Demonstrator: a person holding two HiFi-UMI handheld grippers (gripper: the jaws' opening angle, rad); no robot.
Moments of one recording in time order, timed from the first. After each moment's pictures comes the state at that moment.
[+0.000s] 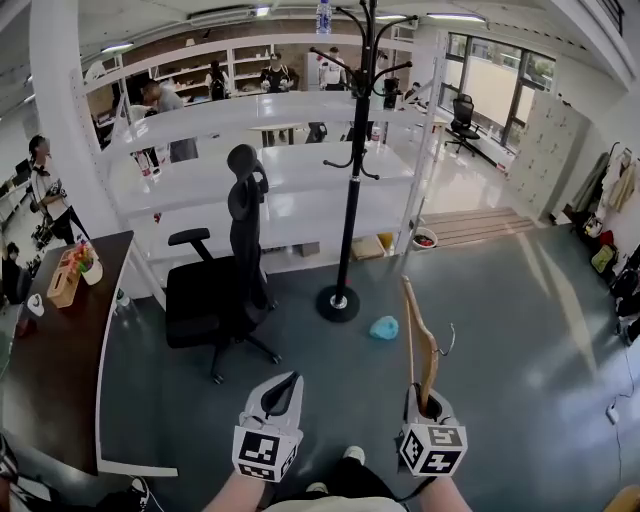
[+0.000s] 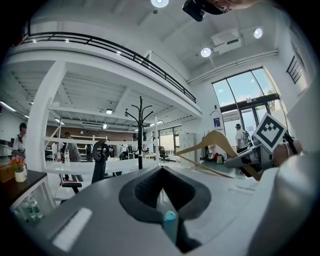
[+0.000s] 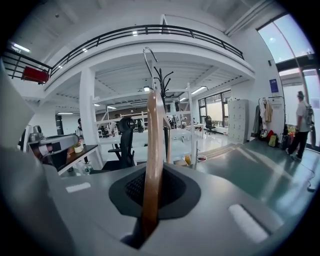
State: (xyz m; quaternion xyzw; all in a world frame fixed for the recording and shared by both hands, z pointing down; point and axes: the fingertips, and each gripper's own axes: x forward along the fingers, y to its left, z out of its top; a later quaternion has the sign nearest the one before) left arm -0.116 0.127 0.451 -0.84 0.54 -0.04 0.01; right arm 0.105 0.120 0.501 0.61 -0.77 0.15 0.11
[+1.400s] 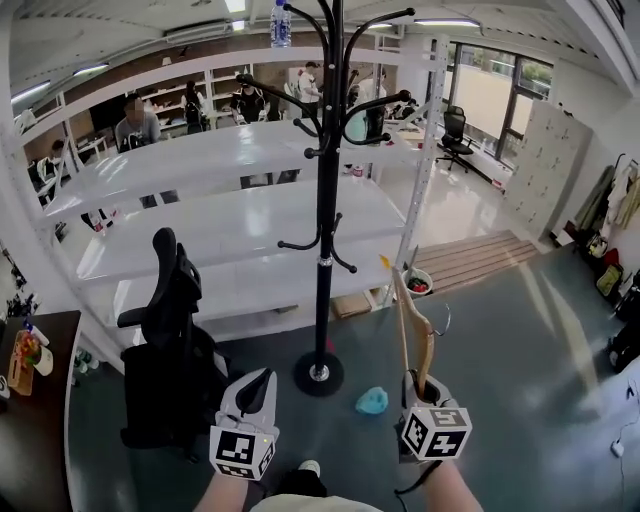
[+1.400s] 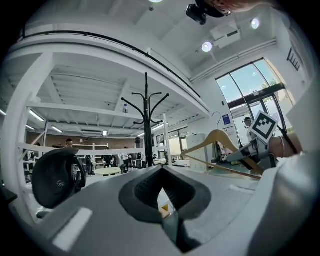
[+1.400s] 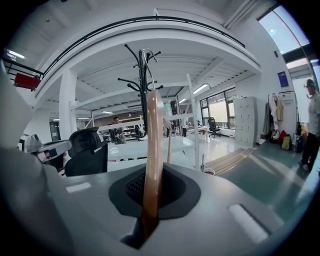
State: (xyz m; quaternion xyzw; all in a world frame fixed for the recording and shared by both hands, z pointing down) left arm -0.099 -0.299 0.435 -0.83 0.56 -0.03 0.06; right arm 0.156 -0.325 0.489 0.60 -0.78 0.16 0.08
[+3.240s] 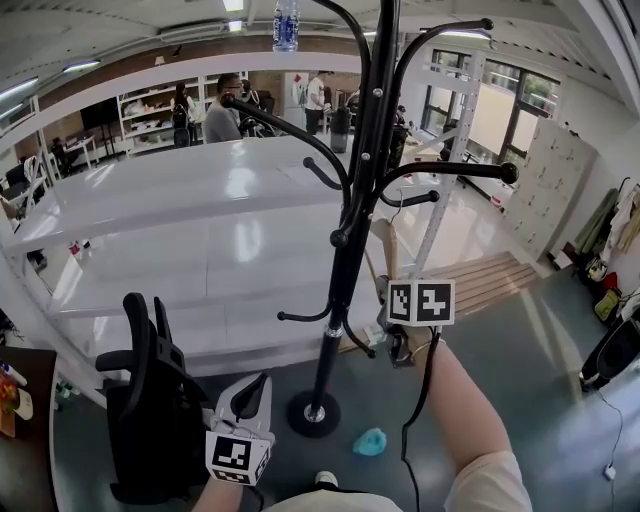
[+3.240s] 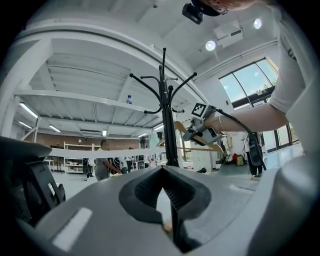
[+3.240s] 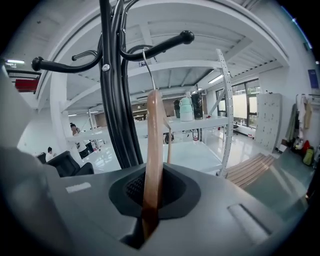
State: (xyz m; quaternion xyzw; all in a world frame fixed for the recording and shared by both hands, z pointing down) left arm -0.146 -0.515 0.435 -0.83 0.56 -0.02 0.06; right arm 0.057 -0.714 0.391 0.53 -0.81 0.18 0.15
